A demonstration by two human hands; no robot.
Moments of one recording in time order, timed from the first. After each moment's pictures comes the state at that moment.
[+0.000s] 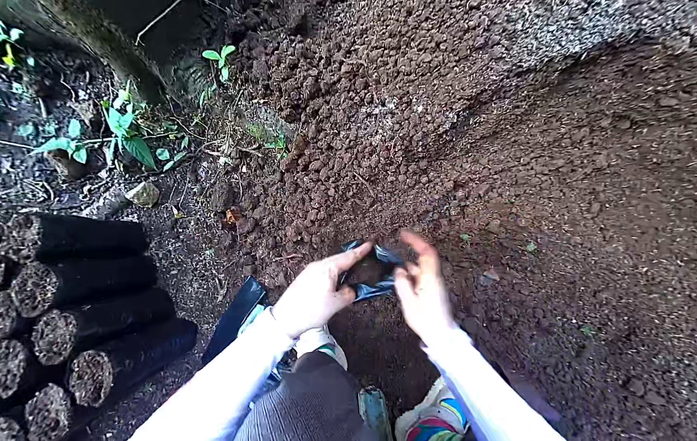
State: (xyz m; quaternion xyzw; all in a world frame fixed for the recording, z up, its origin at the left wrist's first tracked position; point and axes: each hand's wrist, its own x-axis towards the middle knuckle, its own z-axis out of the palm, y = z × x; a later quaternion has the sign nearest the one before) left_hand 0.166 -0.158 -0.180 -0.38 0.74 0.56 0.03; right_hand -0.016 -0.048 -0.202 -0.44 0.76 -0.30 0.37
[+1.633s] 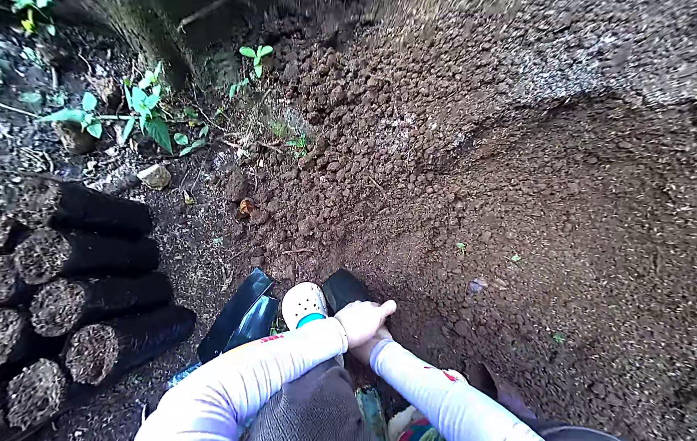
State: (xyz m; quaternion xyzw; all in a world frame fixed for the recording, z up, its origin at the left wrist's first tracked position) left_hand 0.150 -0.079 -0.253 -0.20 0.80 0.52 0.20; right_hand 0.084 0.012 -0.294 -0.56 0.64 0.22 0.48
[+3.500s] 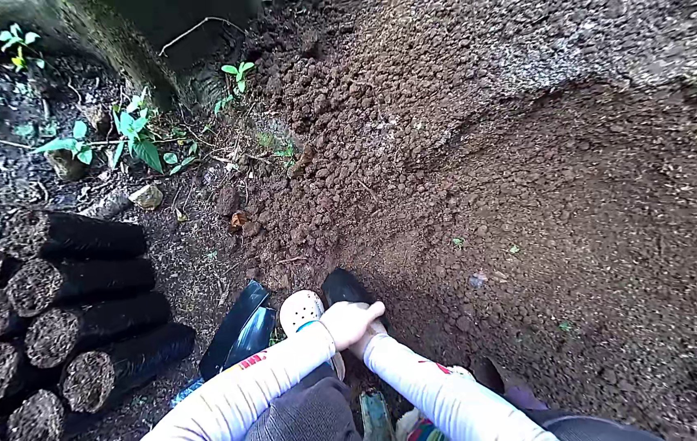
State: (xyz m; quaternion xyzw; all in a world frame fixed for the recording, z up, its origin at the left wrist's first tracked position) left_hand 0.161 -0.094 -0.245 -0.20 0.84 0.46 0.21; right_hand 0.078 -0.037 -0.224 -0.51 0.62 0.26 0.54
